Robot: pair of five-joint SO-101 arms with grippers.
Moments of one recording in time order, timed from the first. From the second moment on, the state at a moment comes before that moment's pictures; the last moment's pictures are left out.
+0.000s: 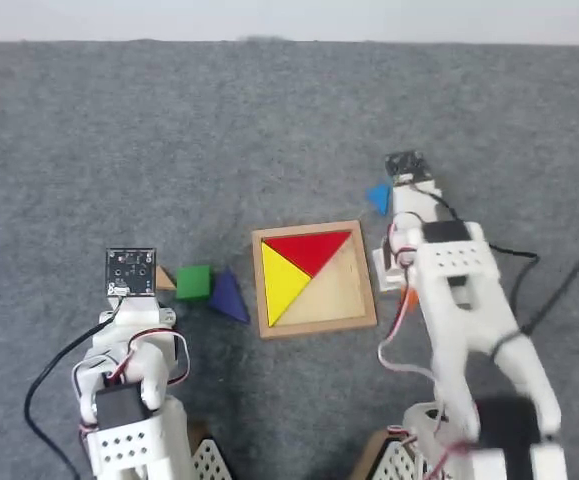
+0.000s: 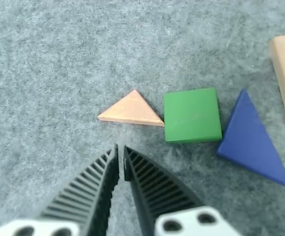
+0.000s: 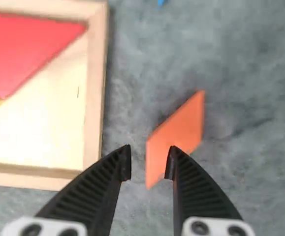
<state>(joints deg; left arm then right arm) -19.4 -101.7 97.1 67.8 -5.8 -9.8 -14.4 41.4 59.0 5.5</state>
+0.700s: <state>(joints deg) -19.4 -101.7 97.1 67.8 -5.8 -3.1 4.5 33.9 56.9 4.2</state>
